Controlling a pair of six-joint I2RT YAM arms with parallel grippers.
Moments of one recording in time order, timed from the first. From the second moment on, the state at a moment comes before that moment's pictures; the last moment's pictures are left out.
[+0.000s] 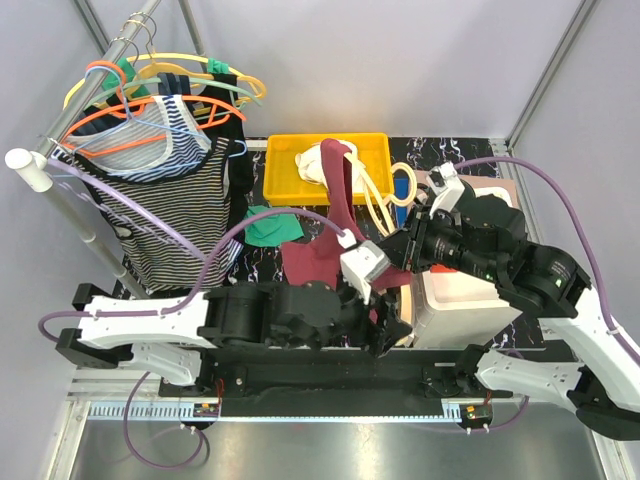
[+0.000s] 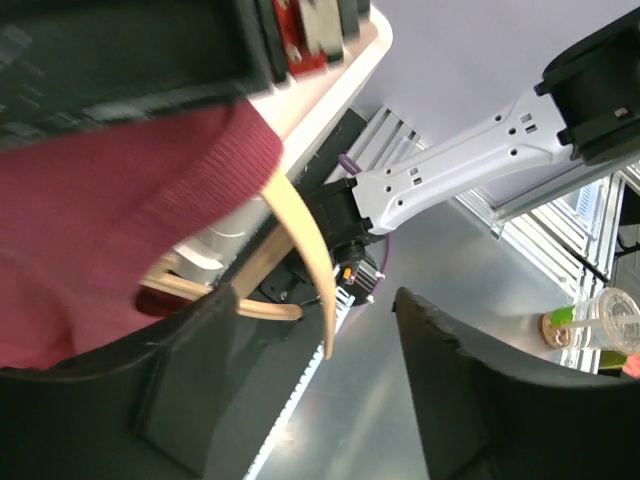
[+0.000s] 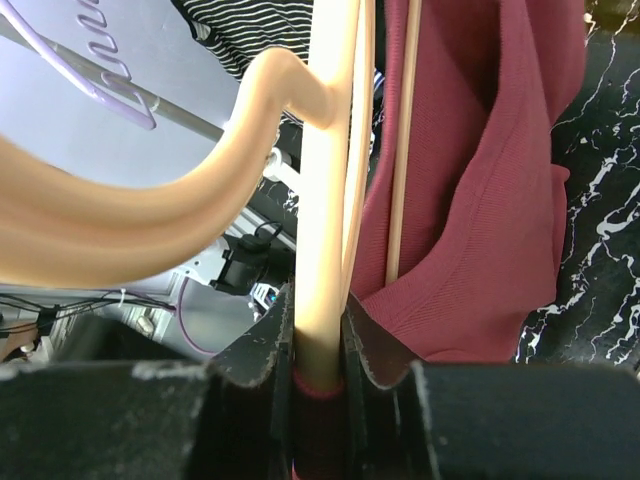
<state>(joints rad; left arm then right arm) -1.60 1.30 1.47 -0.51 -0.41 -0.59 0.89 0.96 1.46 -0.84 -0.04 0.72</state>
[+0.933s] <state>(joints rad) -1.09 1.42 1.87 -0.76 -0.39 -0.41 0.89 0.83 1.40 -0.84 -0.15 0.75</state>
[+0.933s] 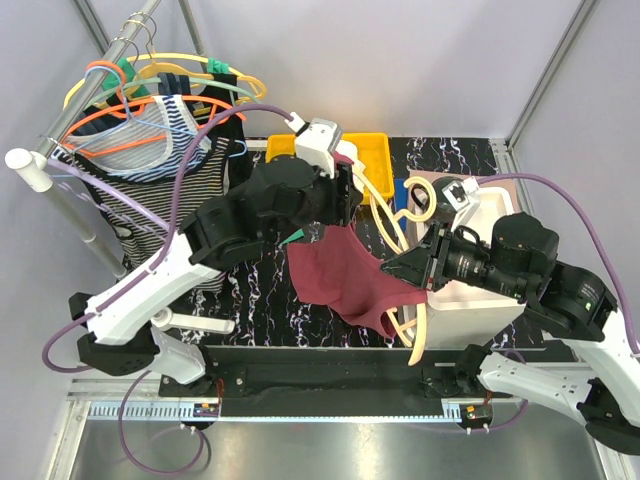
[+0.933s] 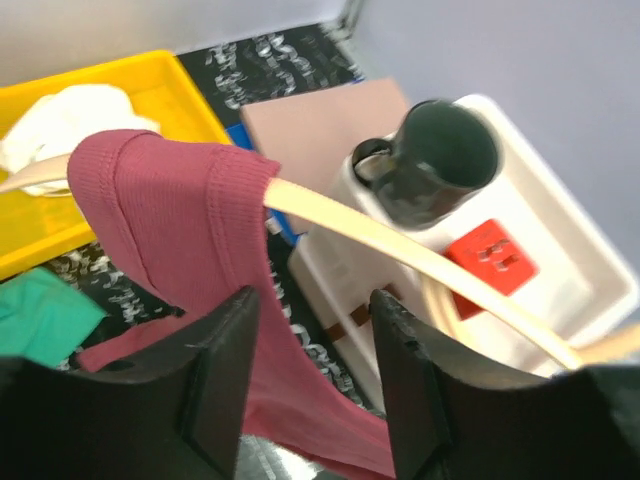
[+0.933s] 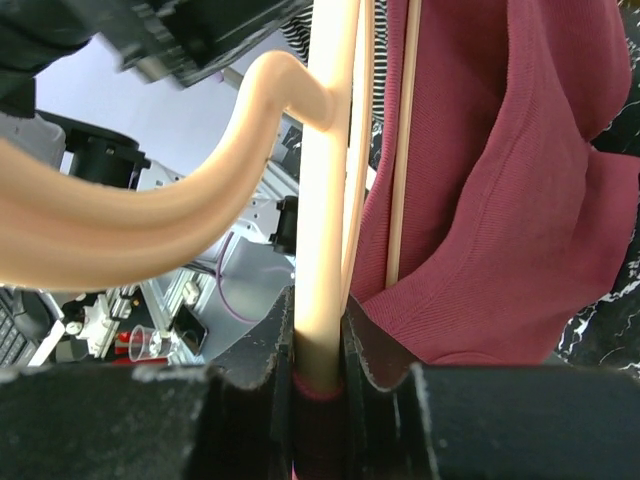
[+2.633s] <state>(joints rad) -0.84 1.54 1.98 -0.93 -0.52 -0.36 0.88 0.60 1.35 -0.94 -0.16 0.61</state>
